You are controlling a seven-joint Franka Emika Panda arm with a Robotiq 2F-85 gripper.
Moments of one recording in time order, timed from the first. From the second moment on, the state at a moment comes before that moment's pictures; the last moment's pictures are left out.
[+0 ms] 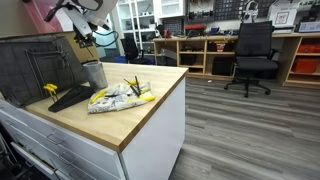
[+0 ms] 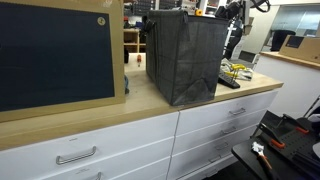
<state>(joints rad) -0.22 0.48 -0.02 -1.39 0.95 1.50 -0.46</state>
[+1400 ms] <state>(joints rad) -0.30 0.70 0.05 -1.24 0.99 1.39 -0.49</state>
